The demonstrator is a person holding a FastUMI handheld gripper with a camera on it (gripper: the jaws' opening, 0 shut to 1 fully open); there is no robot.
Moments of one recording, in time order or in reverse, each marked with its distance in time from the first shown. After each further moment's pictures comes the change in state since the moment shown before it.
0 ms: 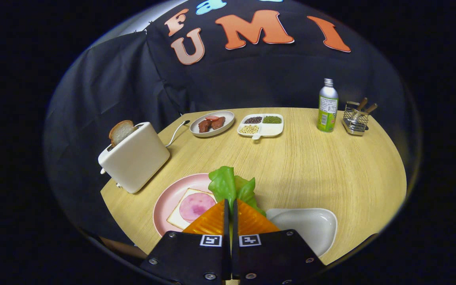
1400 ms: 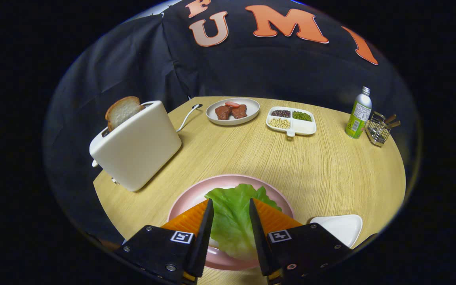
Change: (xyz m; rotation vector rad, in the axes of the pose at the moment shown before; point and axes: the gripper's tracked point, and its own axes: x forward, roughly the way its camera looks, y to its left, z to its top) arm 0.045 0.067 0.010 -0.077 0.075 -0.041
